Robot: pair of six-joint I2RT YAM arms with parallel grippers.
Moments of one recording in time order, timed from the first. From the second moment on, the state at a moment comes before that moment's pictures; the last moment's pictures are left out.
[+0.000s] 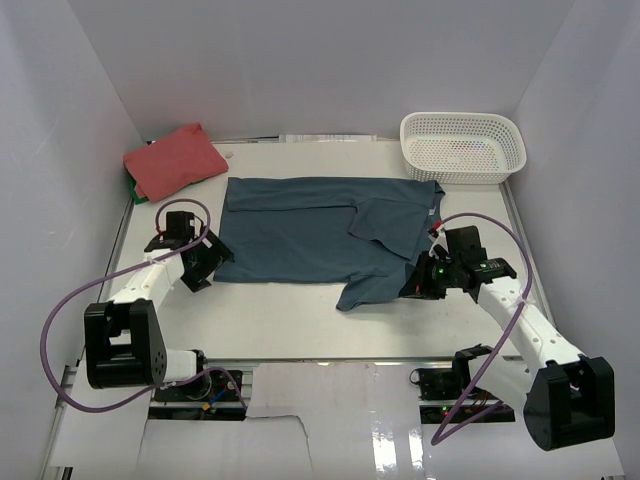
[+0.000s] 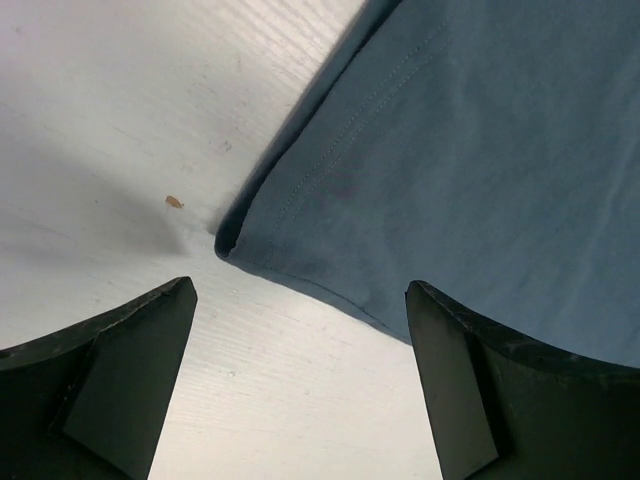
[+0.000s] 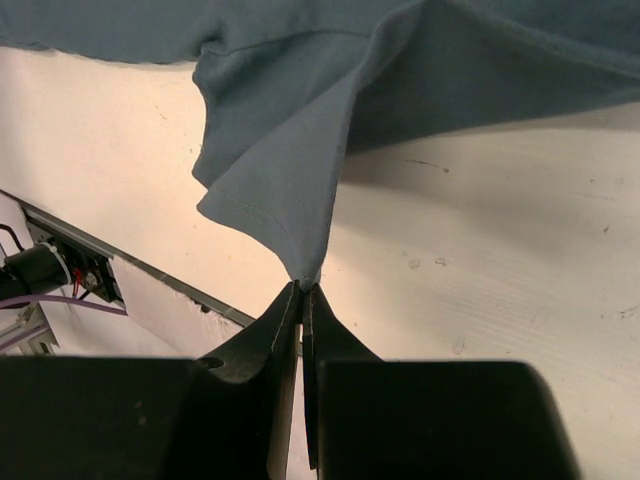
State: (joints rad) left arm 0.05 1.33 0.75 -0.51 0.07 -0.68; right arm 0.24 1.02 0.64 -0.64 -0.48 0.44
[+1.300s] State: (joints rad) left arm 0.12 1.43 0.72 -0.48 0.07 -0.88; right arm 0.24 0.98 0.62 -0.67 -0.46 0.43
